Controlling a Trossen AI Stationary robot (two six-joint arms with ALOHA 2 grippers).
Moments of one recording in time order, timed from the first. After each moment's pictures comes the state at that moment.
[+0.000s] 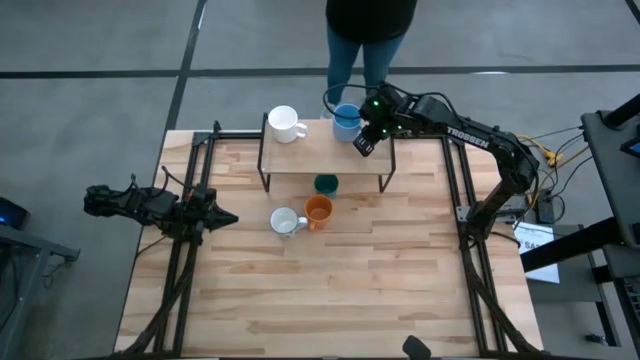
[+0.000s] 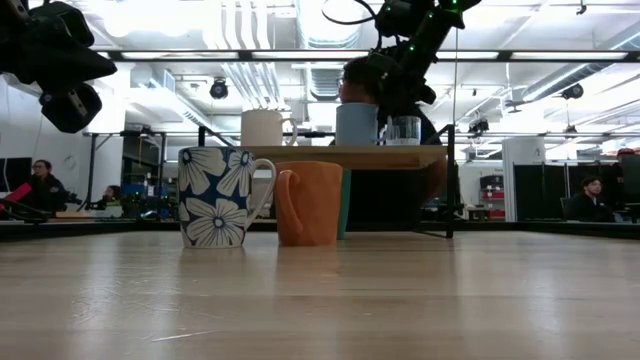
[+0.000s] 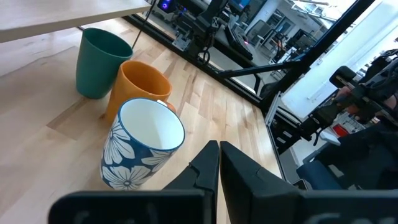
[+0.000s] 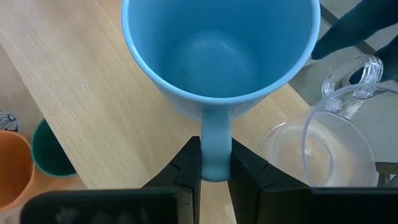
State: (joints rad) left arm -0.26 0.03 0.30 -0.51 -0.22 -0.65; right arm -0.56 1.64 1.56 -0.85 0.03 0.08
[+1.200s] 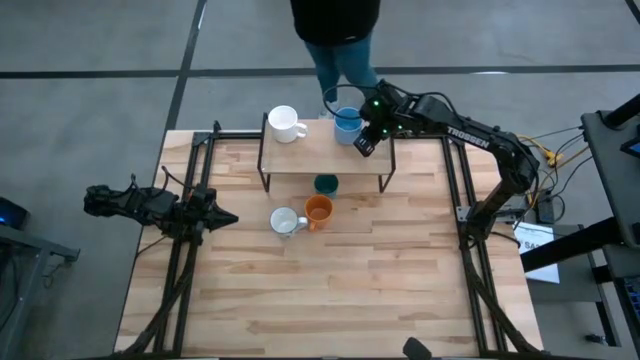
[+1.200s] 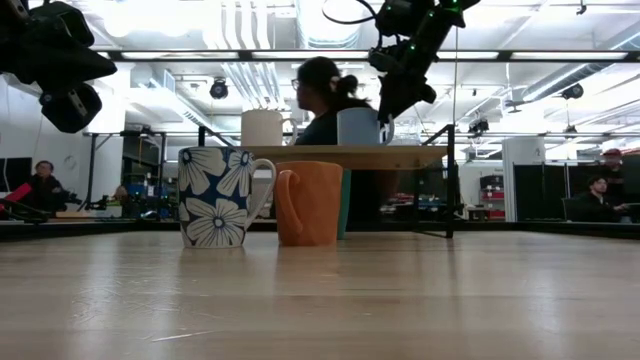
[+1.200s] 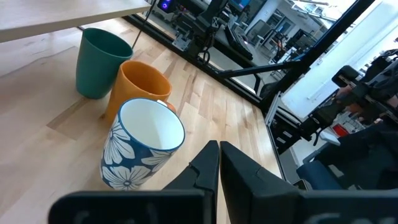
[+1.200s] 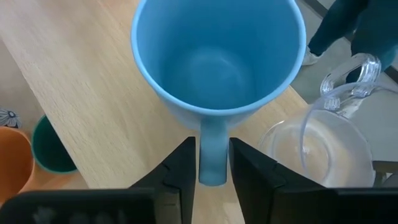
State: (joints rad) left arm -0.26 0.03 0.30 -0.51 -0.22 -0.65; right arm -0.56 1.64 1.56 -0.87 0.03 0.08
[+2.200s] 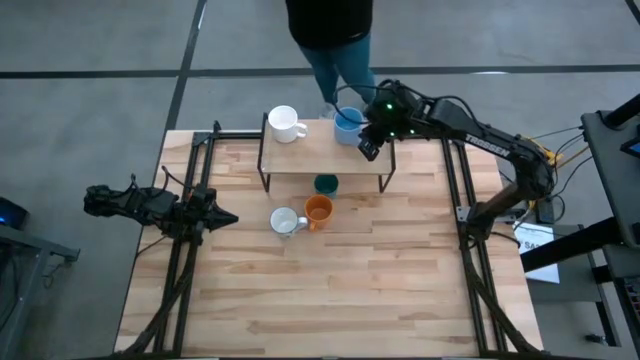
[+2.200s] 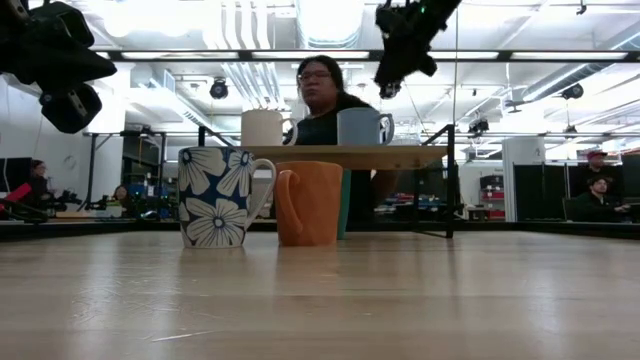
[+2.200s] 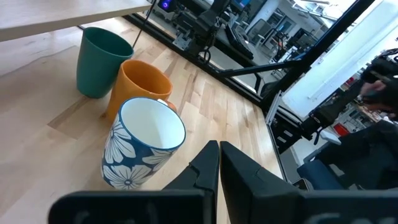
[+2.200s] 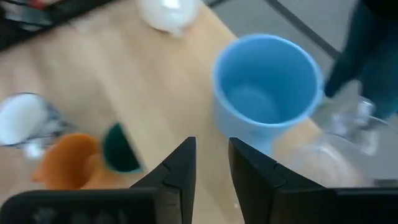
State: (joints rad) left arm -0.26 0.03 0.30 -0.52 -0.22 -0.65; right arm -0.46 1.51 1.57 -0.84 0.01 0.08
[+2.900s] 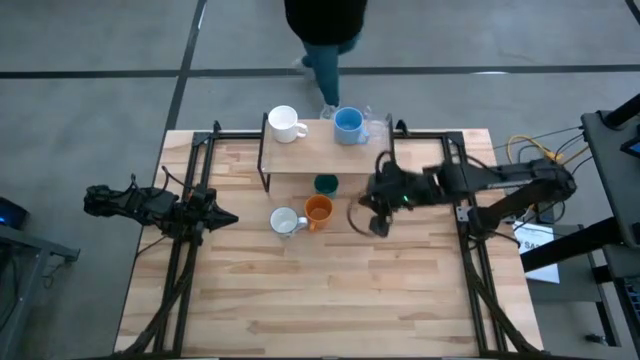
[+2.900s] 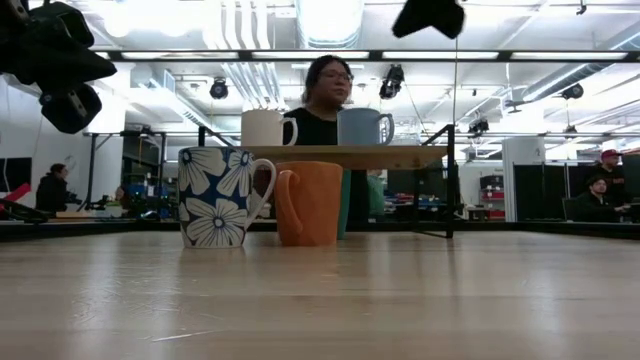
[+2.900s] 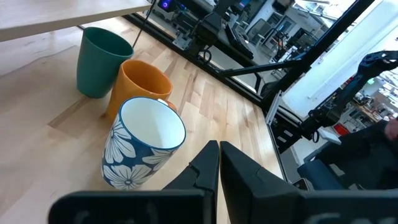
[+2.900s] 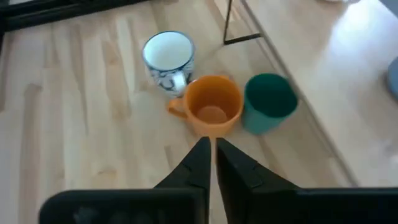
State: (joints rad) left arm -0.26 0.03 0.30 -0.52 -0.22 -0.65; right arm 0.13 1.33 1.30 -0.74 0.25 0.31
